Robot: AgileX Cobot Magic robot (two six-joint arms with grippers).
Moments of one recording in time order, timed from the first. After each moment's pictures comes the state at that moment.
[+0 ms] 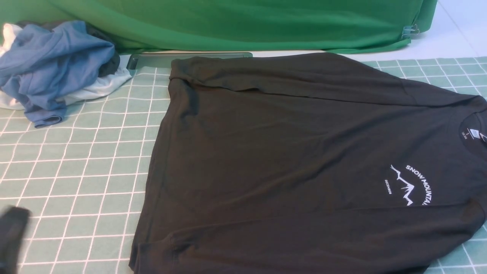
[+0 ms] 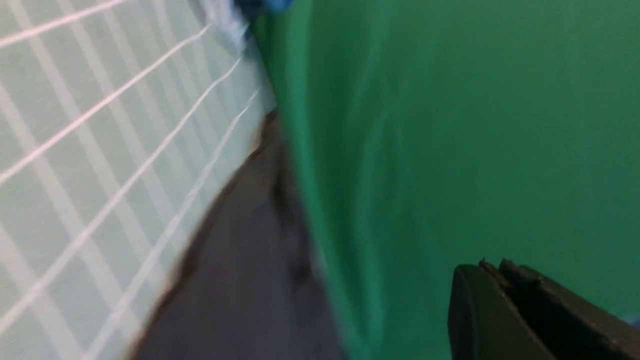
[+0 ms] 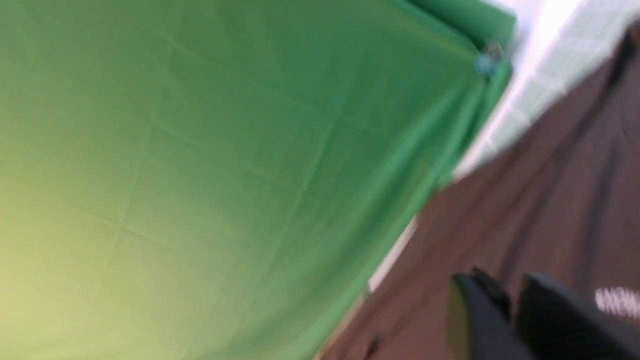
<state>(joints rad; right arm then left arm) -0.01 0.00 0.01 0.49 -0.03 0.60 0.02 0.00 0.01 -0.68 0.01 -0.60</state>
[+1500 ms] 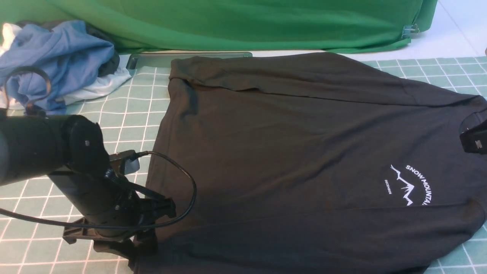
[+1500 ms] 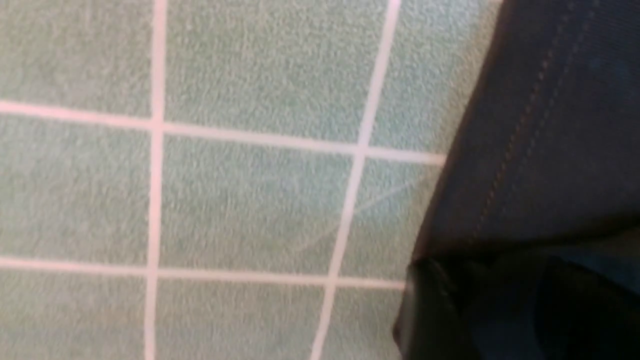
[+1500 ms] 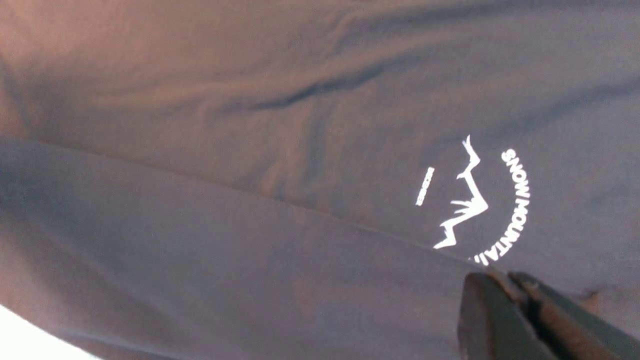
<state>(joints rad) 0.07 1.10 -1.00 0.26 0.99 -0.23 -0.27 1.61 -0.81 -0.20 0.79 -0.26</state>
